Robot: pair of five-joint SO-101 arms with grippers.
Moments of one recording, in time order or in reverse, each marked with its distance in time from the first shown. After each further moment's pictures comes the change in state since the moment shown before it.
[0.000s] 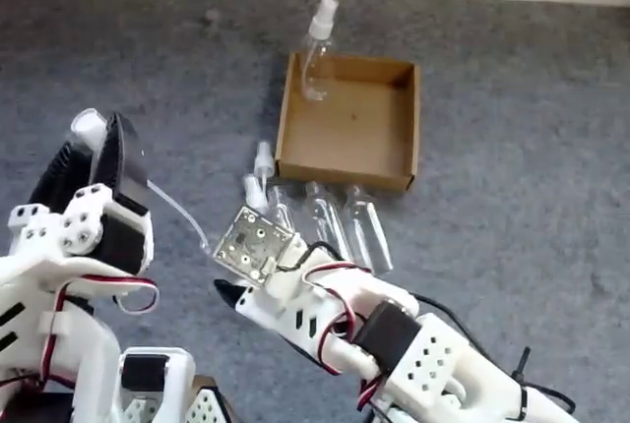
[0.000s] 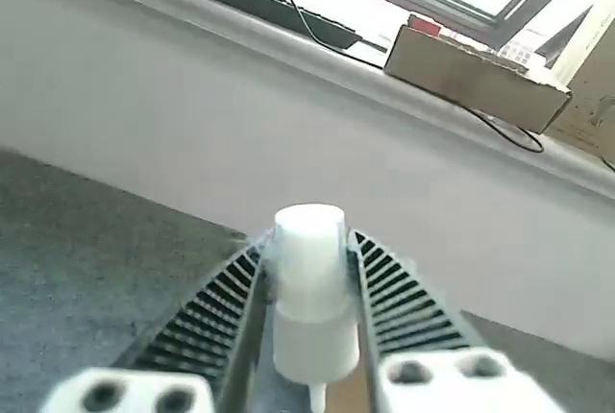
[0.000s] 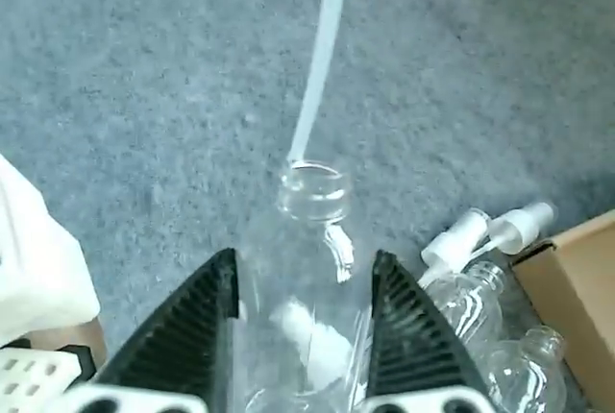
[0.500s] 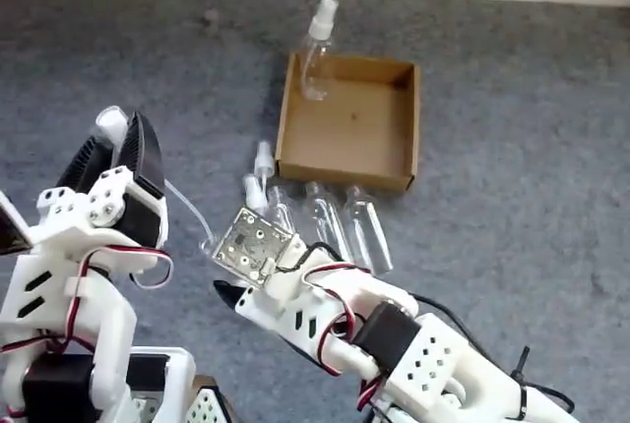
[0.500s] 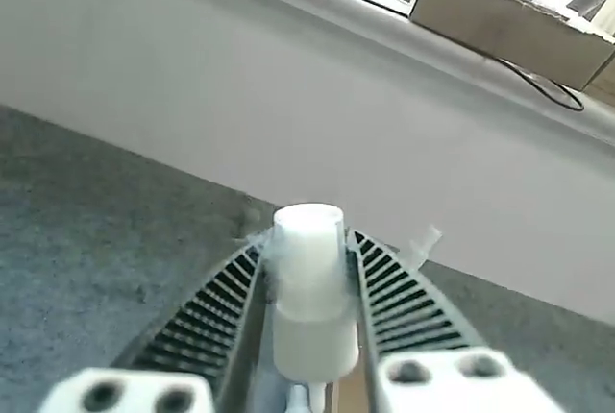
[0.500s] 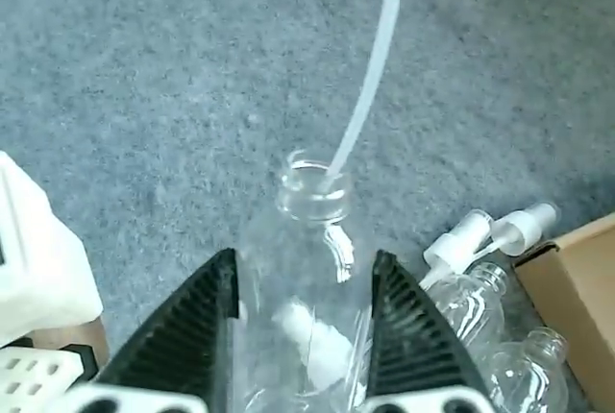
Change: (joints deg) left arm 0.2 0.1 9.7 -5.2 0.0; right arm -0.3 0.0 0.0 0.0 0.0
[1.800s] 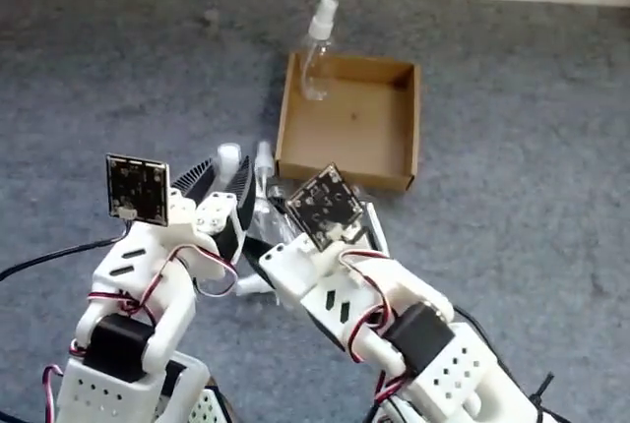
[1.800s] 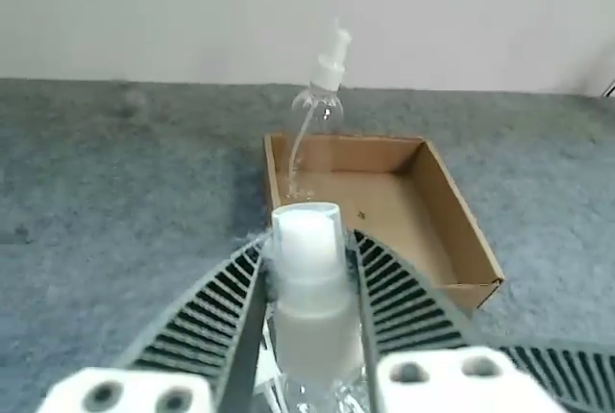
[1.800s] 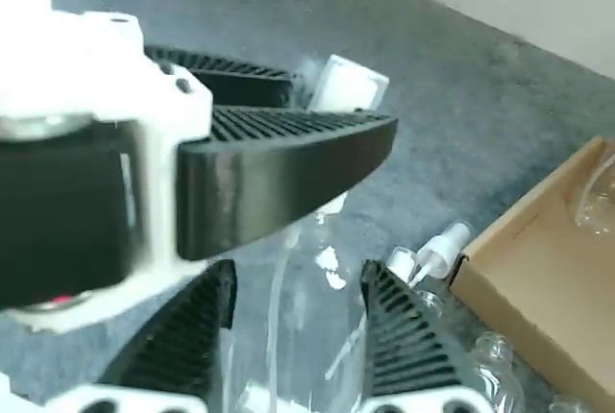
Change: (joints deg) left arm 19.8 -0.7 24.4 -6.5 -9.8; right arm 11.9 -9.7 2.9 -7.6 -11.2
